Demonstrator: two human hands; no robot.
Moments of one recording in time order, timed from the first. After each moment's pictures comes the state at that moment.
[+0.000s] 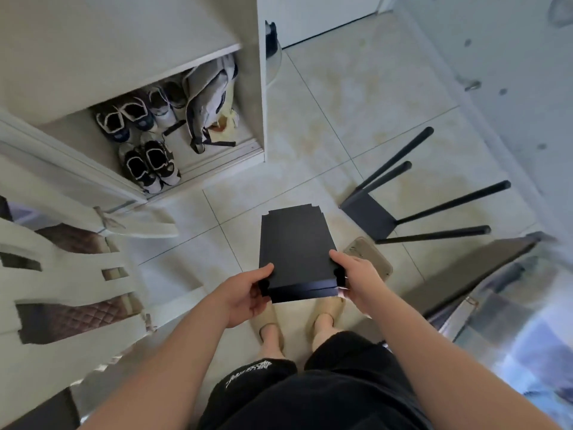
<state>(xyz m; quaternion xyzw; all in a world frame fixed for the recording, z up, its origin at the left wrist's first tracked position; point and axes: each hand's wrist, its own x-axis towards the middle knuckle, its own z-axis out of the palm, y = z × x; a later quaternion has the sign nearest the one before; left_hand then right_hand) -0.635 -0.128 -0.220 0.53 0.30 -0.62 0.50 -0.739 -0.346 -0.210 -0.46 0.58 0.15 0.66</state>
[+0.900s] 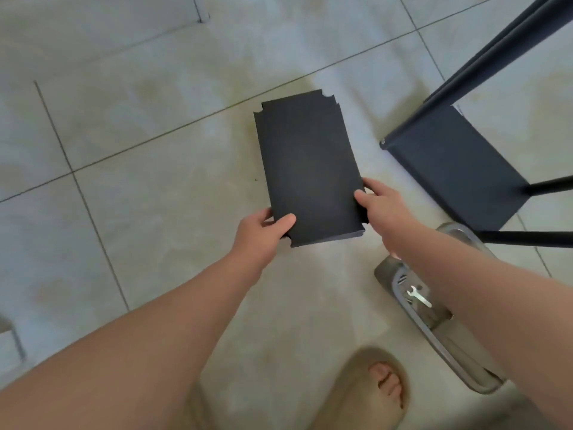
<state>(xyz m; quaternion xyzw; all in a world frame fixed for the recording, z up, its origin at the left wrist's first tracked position) -0.634 -0.342 -0.864 0.73 0.15 -0.43 0.51 -0.692 -0.548 -0.868 -0.67 0.47 0.13 0.56</state>
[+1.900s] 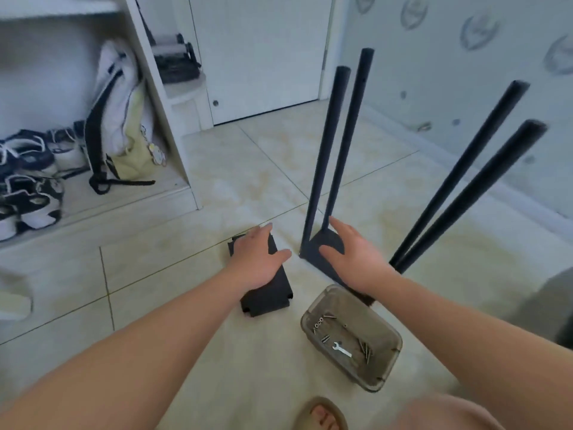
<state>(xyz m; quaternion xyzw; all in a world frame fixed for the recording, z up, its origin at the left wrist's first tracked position) -0.707 -0.401 -0.602 0.90 -0.25 -0.22 0.27 -0.831 -0.560 -0.581 -0.90 0.26 0.00 0.34</state>
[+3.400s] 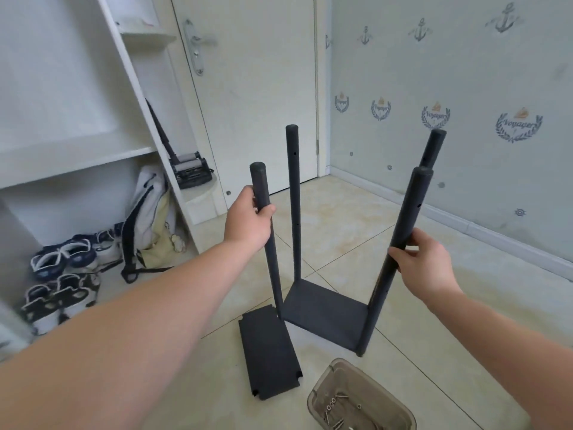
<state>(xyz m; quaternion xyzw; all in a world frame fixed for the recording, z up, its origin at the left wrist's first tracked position) -0.673 -0.476 -0.419 0.82 -0.24 0.05 0.51 -0.884 -0.673 -0.477 -0.76 0.35 -0.31 0.46</state>
